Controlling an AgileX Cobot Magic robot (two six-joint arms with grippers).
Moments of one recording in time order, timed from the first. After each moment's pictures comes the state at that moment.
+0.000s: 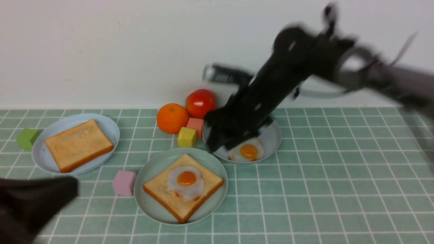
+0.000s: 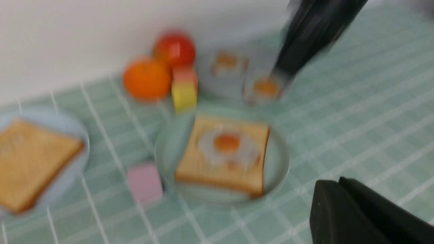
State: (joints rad) right arm 0.47 2.04 -1.89 0.50 1.18 -0.20; left arm -0.68 0.61 -0.57 0.24 0.48 -0.32
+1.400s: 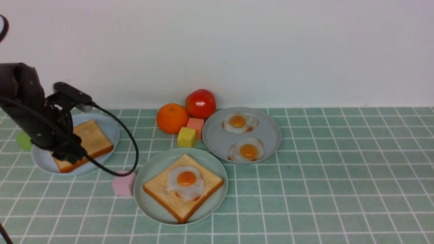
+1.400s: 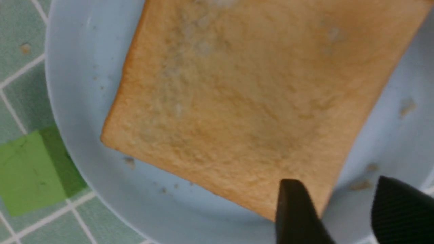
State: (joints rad) right arm 0.47 0.71 -1.00 0.15 1.15 0.09; left arm 0.07 1.95 -1.36 0.01 0.66 0.60
